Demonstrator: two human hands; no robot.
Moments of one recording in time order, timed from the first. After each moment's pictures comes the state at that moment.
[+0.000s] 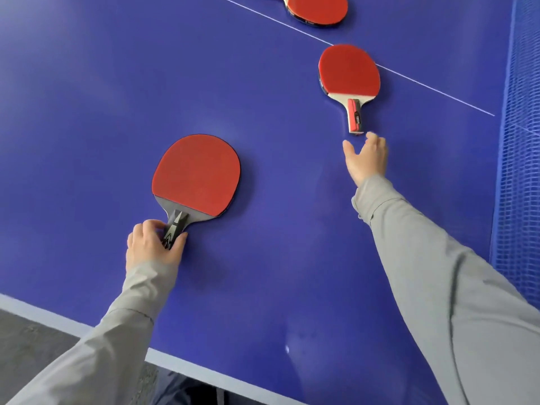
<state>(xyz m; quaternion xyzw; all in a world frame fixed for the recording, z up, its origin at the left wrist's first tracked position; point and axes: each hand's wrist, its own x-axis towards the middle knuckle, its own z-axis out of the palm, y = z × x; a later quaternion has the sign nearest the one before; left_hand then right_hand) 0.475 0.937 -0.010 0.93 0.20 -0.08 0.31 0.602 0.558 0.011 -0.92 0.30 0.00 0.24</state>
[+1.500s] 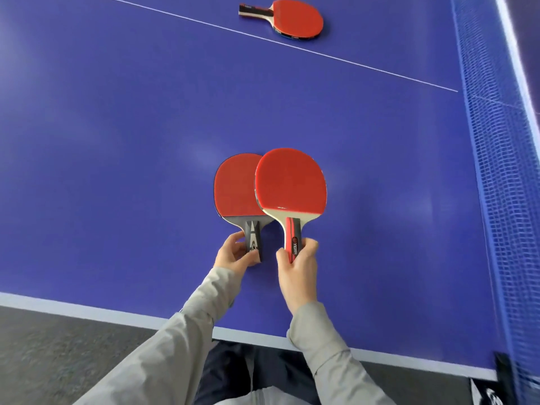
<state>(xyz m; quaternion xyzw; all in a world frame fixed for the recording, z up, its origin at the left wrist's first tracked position) 0.446 0.936 0.014 0.66 0.14 -0.32 0.66 0.393 0.827 0.035 -0.77 0.39 -0.02 0.50</state>
